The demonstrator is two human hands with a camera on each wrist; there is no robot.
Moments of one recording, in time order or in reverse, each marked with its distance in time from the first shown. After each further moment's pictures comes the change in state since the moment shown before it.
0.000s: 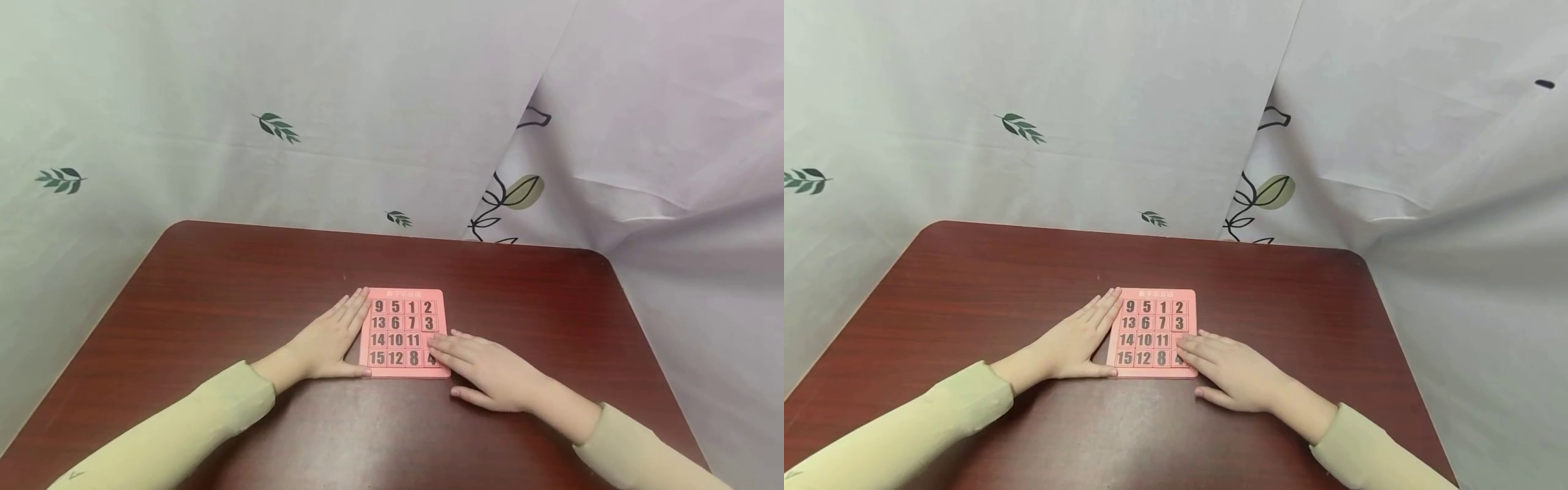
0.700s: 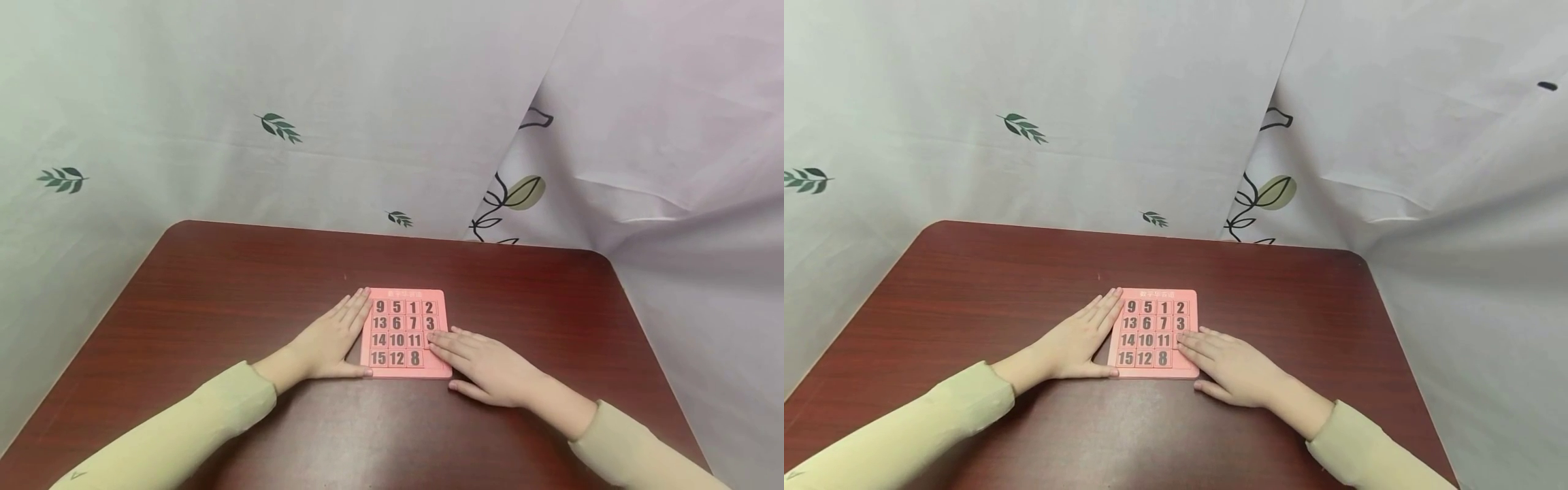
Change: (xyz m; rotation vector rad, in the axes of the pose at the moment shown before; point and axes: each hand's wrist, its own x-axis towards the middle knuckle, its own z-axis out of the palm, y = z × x) left_hand 0.000 -0.001 0.000 0.001 -0.007 0.001; right_hand 0.002 0.001 0.005 -0.048 -0.054 0.041
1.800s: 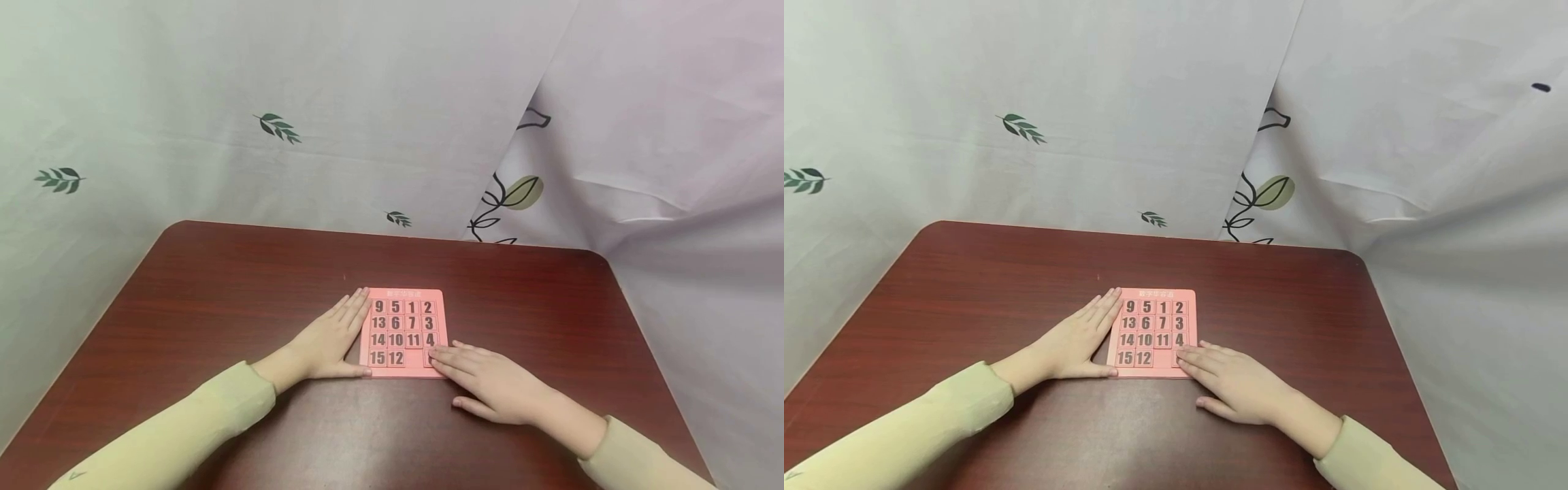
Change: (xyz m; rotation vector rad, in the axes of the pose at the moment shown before) left_hand -0.001 0.001 -0.003 -0.002 0.013 0.007; right_hand -0.011 -0.017 -0.004 0.017 0.058 -0.045
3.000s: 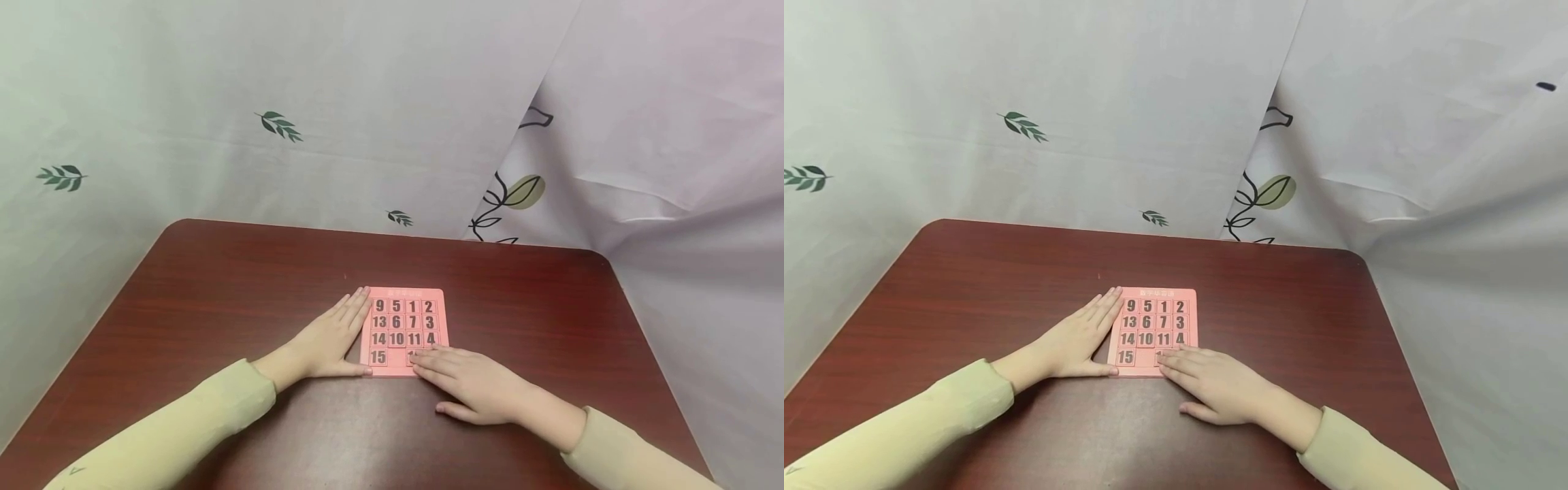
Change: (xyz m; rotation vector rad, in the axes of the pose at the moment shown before) left_hand -0.001 -0.001 0.002 0.000 -0.010 -0.001; right_hand 0.026 -0.011 0.001 -0.006 -0.069 -0.065
